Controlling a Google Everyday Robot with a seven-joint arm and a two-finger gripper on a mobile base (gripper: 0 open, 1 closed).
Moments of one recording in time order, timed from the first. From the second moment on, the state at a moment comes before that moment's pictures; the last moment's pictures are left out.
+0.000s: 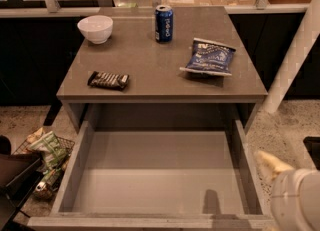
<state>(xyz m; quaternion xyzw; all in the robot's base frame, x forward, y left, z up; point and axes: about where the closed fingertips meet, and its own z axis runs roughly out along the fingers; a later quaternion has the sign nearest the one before) 0.293 -0.190 0.788 -0.62 0.76 -0.03 0.19</state>
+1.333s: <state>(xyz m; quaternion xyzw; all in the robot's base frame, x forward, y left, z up) 0.264 -0.163 0.708 -0.64 0.75 -0.04 0.14</state>
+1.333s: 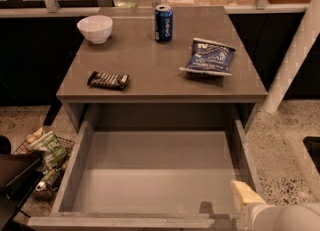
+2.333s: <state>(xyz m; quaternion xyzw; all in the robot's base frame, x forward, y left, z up) 0.256 -0.123 0.638 -0.70 0.70 -0.03 0.14</state>
